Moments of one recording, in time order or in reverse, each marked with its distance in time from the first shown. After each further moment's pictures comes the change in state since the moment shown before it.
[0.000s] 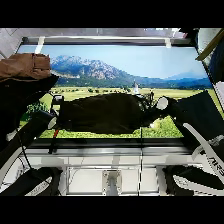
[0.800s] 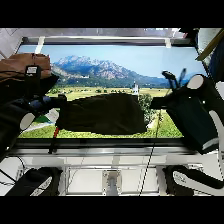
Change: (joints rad) left arm 0.000 0.219 0.219 0.009 0.147 -0.003; right arm -0.405 0.001 0.226 -0.023 0.171 0.020
